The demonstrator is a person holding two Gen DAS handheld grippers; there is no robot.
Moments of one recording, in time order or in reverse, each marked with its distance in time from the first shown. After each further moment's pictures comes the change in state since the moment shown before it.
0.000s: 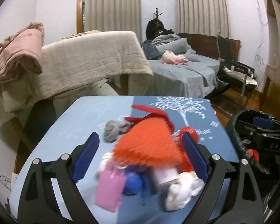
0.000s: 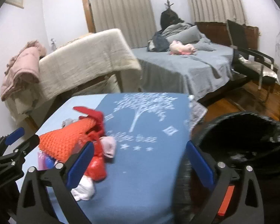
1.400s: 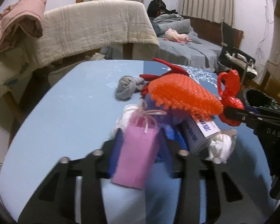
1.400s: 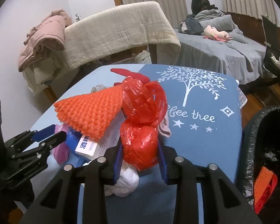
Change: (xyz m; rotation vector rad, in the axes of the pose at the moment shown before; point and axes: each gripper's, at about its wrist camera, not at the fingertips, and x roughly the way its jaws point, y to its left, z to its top) left arm 0.030 0.052 -0.060 -0.047 0.173 -0.078; right arm 0.041 0.067 -0.036 -0.124 0.154 0.161
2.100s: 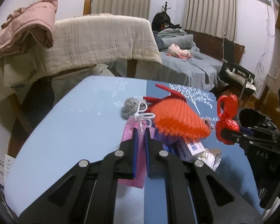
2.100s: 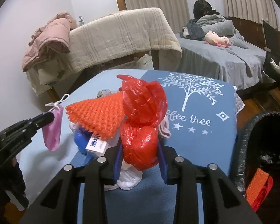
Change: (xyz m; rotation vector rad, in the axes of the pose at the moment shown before) left arm -0.044 0.003 0.023 -0.056 -0.105 0.011; right arm -0.026 0.000 0.000 -0.018 -0.037 0.009
